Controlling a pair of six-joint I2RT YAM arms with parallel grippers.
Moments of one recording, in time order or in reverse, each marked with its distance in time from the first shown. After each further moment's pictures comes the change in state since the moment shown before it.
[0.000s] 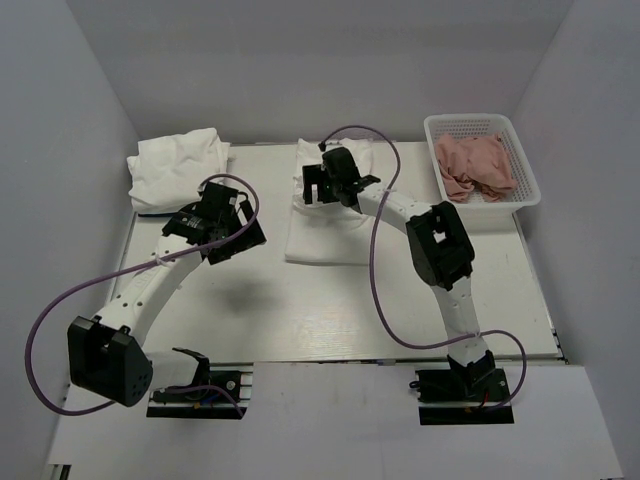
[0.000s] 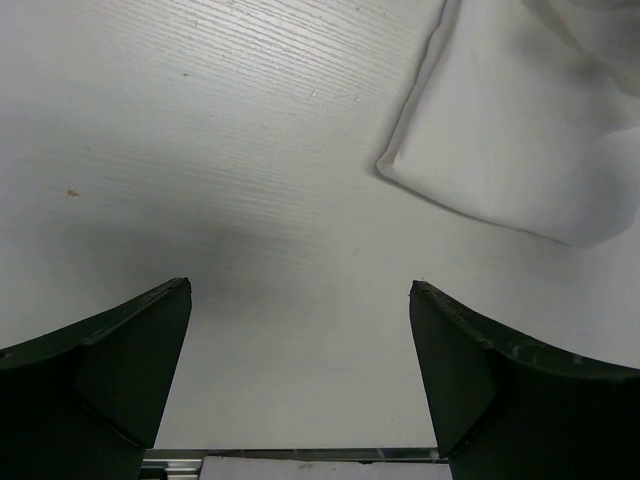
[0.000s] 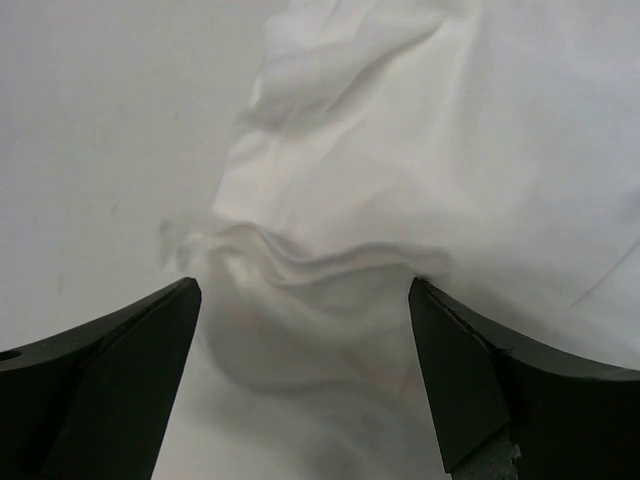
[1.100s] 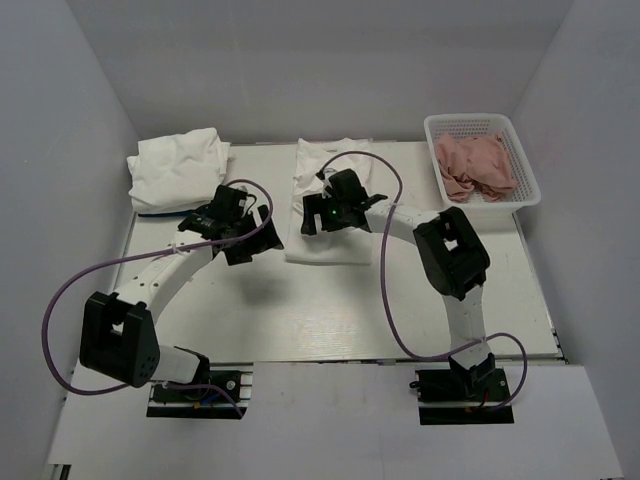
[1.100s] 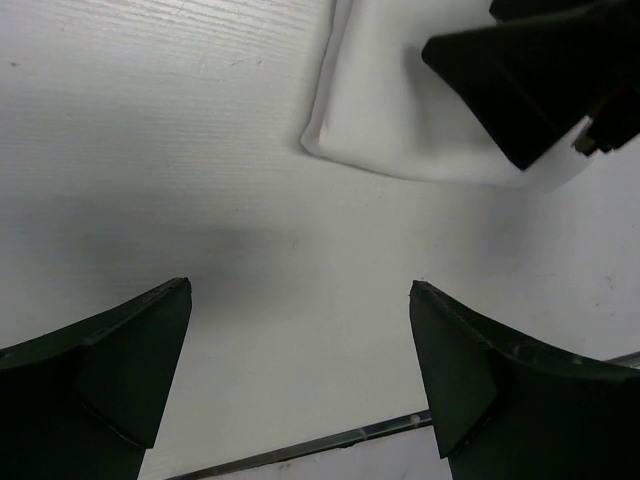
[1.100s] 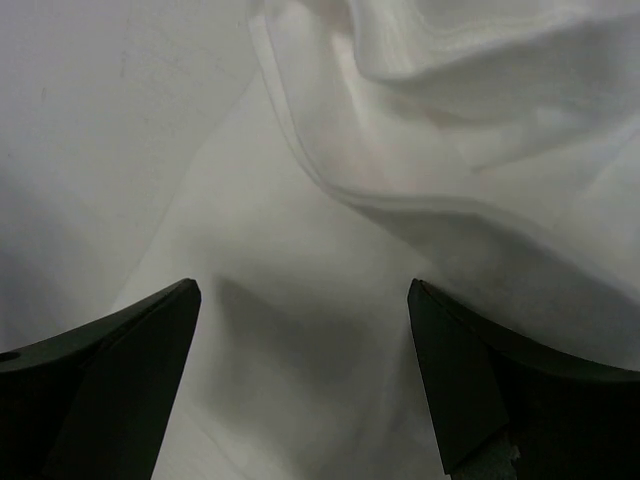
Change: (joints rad) left arm -0.003 0.110 -0.071 0.185 0.230 0.035; right arm 0.014 -0.147 -0.303 0.047 -0.264 -0.009
